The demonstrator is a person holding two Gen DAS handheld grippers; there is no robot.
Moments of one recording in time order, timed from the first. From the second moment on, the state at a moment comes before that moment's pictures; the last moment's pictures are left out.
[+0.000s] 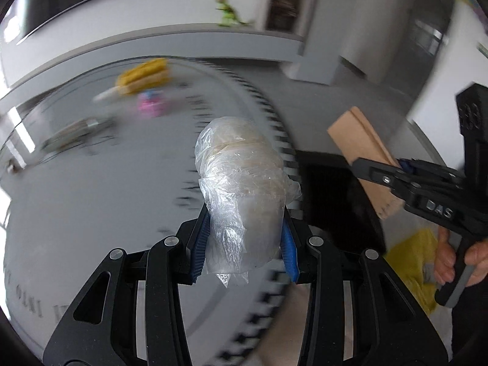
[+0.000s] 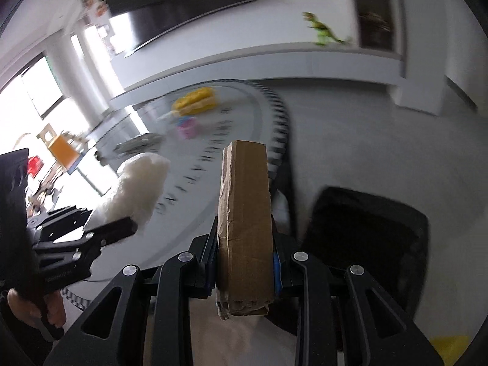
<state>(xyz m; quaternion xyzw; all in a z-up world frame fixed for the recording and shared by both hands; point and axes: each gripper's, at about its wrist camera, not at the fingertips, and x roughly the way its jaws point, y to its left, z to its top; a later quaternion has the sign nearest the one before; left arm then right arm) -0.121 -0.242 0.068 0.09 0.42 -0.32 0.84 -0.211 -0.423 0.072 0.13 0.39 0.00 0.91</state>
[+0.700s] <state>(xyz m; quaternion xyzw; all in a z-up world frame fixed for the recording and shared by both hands) -0.159 -0.397 -0.004 0.18 0.49 -0.42 0.74 -0.259 -0.531 0.023 0.15 0.44 -0.21 0.86</state>
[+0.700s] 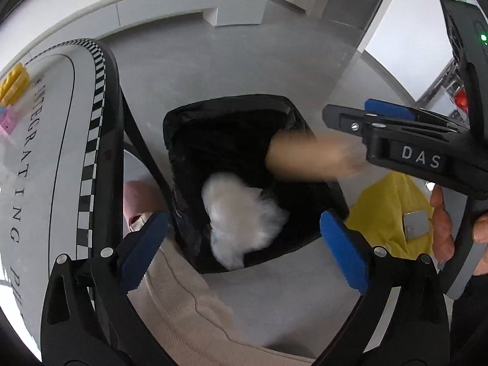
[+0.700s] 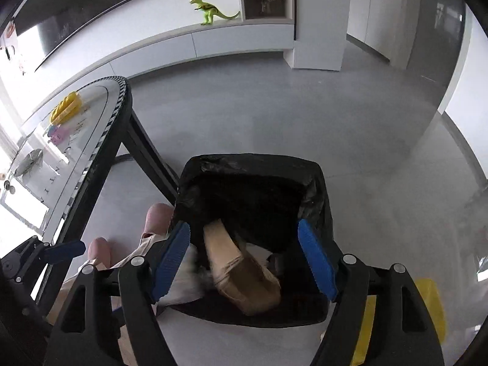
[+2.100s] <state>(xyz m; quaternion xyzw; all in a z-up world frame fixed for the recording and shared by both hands) -0.085 -0.206 0.040 0.02 0.46 -0.32 0.83 -0.165 -0.367 0.068 0.07 0.43 -0.04 0.90</state>
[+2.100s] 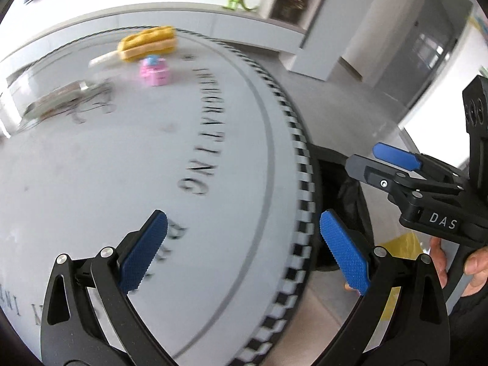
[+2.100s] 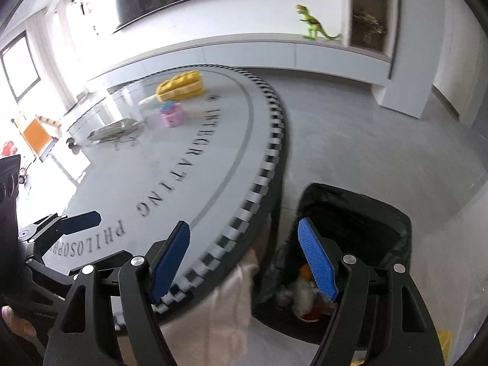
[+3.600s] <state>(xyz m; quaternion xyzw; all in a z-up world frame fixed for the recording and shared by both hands) 0.031 -0.058 0.014 -0.03 0.48 -0.20 0.85 0.088 -0.259 0.021 0.01 0.46 -0.02 0.89</state>
